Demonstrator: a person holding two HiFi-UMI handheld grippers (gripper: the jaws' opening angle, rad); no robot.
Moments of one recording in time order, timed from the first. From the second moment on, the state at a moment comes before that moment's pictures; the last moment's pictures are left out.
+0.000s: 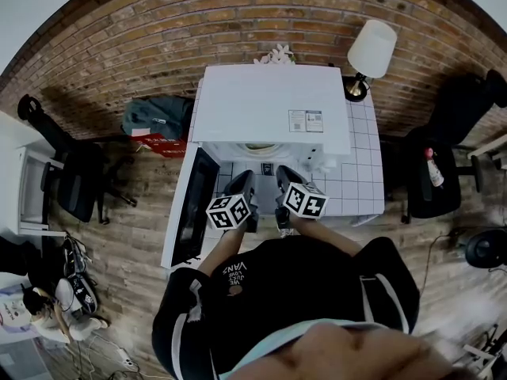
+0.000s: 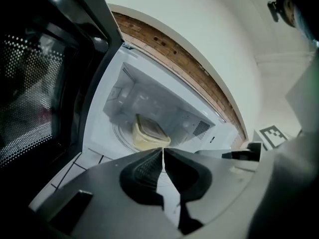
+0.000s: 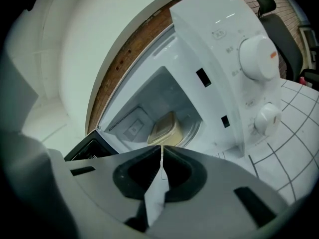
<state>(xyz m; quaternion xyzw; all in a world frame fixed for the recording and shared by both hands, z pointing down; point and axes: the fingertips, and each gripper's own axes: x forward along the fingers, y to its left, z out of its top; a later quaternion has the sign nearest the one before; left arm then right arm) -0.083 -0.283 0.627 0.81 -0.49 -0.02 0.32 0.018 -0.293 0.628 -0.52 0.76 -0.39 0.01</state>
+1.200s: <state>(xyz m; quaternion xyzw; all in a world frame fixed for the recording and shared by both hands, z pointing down) -0.094 -0.165 0.623 0.84 -0.44 0.00 0.32 0.014 -0.168 0.634 -0.56 0.73 -0.39 0.04</state>
